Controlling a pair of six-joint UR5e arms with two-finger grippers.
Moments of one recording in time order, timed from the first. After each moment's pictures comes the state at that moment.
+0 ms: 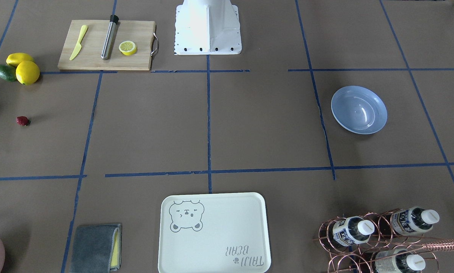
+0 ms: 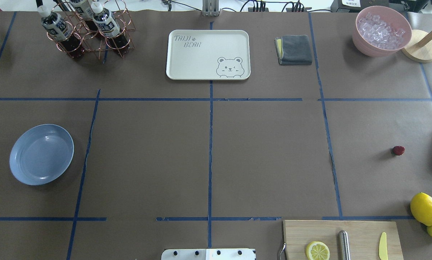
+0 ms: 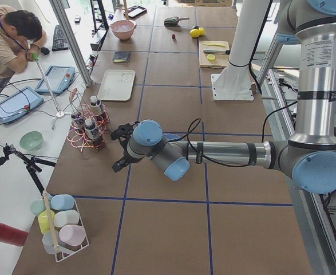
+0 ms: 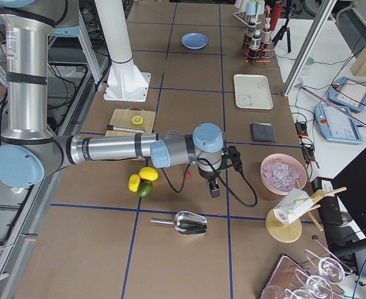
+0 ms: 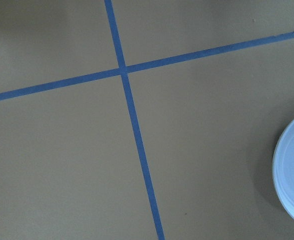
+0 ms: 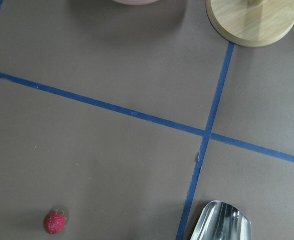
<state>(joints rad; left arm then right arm) -1.47 -1.54 -1.58 -2.36 -2.37 0.17 1.52 -1.64 1.75 -1.44 2.38 -0.07</state>
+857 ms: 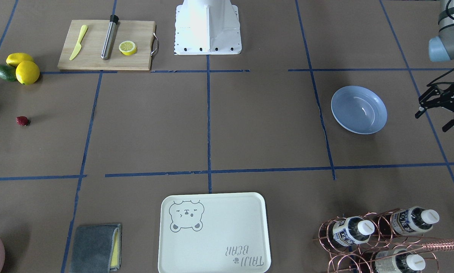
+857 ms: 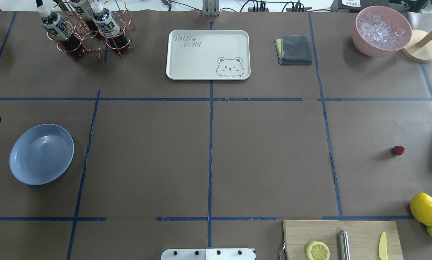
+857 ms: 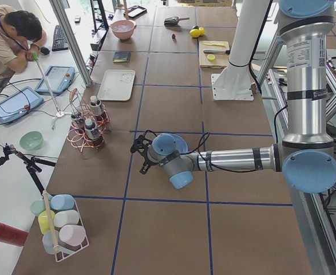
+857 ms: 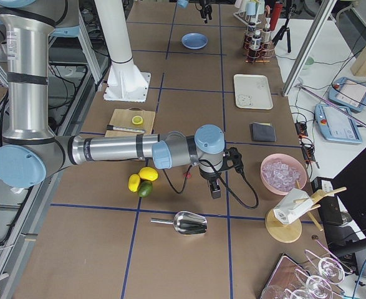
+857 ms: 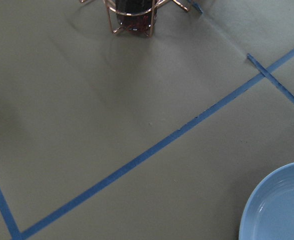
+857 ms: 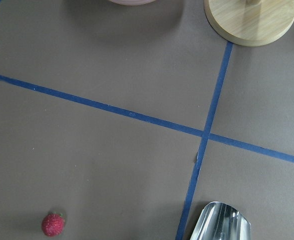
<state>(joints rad) -1.12 -1.44 -1.48 -2.75 -2.22 -0.57 1.52 -1.64 1.74 -1.44 2.38 -0.06</state>
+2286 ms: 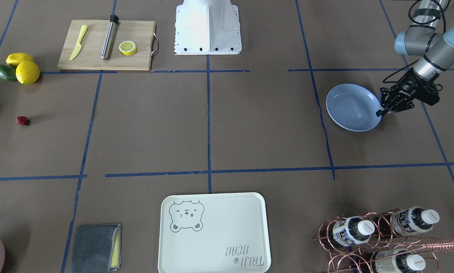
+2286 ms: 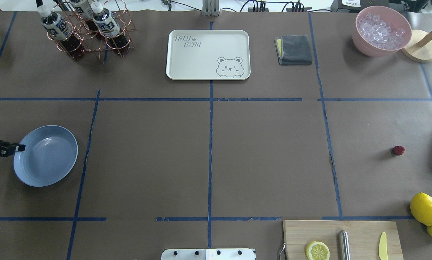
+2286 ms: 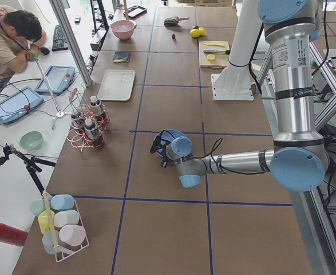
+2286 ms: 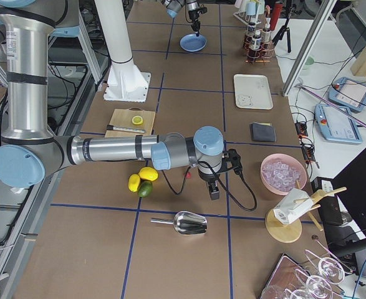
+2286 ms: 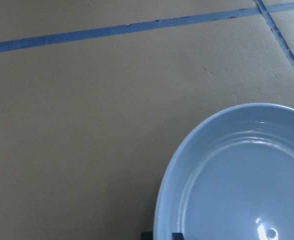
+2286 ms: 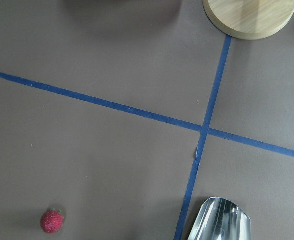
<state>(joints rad) -0.88 -1.41 -1.50 -2.95 -2.09 -0.83 1.52 -1.64 1.74 -1.44 2.38 -0.06</state>
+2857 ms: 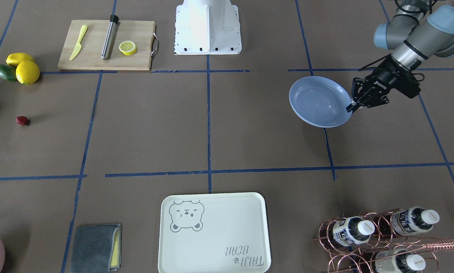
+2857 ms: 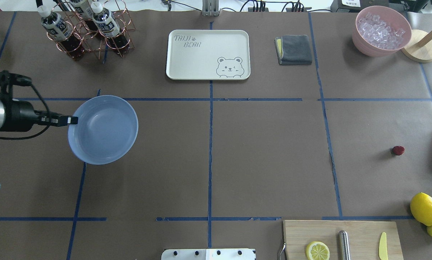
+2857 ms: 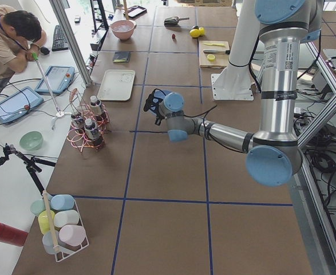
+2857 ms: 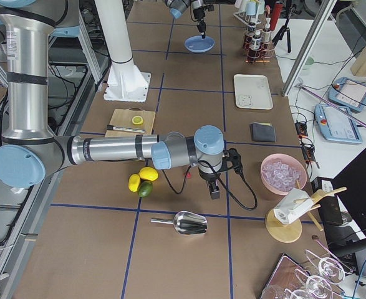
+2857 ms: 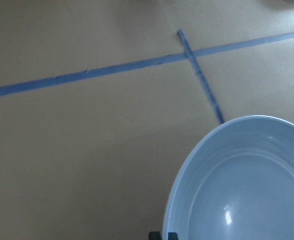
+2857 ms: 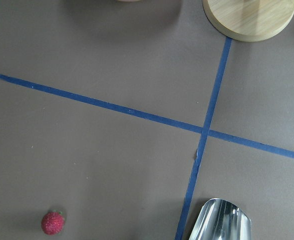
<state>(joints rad) -0.79 -1.64 -1.78 -2.57 -2.03 -1.03 1.52 -1.64 1.74 -1.44 2.38 -0.06</state>
